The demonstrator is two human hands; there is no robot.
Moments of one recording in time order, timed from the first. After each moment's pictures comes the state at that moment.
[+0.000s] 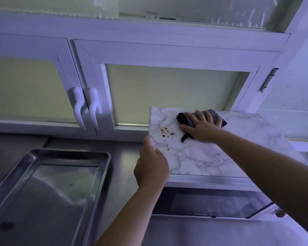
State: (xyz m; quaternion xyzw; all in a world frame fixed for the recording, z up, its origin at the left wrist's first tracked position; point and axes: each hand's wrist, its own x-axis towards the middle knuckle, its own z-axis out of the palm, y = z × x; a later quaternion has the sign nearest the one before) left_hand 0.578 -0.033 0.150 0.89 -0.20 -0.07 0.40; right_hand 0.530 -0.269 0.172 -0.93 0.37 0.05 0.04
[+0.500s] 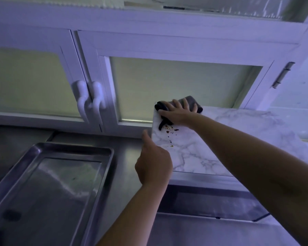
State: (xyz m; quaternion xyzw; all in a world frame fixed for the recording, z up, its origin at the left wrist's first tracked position) left_hand 0.576 -0.047 0.150 0.90 -0.14 -0.06 0.40; right_hand 0.633 -0.248 0.169 -0.94 0.32 0.06 0.11
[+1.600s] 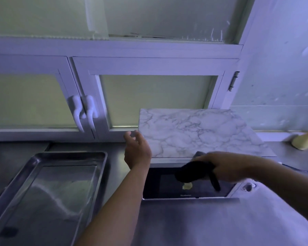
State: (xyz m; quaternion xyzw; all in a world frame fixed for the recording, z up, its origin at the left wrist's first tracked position) left_hand 0.576 -0.036 0.152 0.83 -0.08 -0.06 0.56; right_hand 0.356 -0.120 0.266 -0.93 0.18 0.18 0.27
